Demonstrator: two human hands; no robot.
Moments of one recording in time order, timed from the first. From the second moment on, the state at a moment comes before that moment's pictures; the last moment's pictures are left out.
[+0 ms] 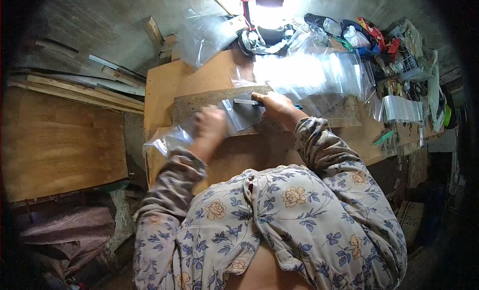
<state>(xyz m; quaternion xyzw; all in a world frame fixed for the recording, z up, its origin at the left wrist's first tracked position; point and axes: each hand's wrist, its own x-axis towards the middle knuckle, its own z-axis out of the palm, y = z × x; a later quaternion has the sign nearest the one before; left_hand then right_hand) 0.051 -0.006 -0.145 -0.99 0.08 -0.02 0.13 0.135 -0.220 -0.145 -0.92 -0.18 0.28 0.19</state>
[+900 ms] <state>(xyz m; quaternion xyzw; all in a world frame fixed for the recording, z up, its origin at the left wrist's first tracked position) 0.081 -0.069 -0.135 -0.97 0.19 0.13 0.03 0.053 -0.271 -0.153 -0.94 -0.09 0.14 0.28</state>
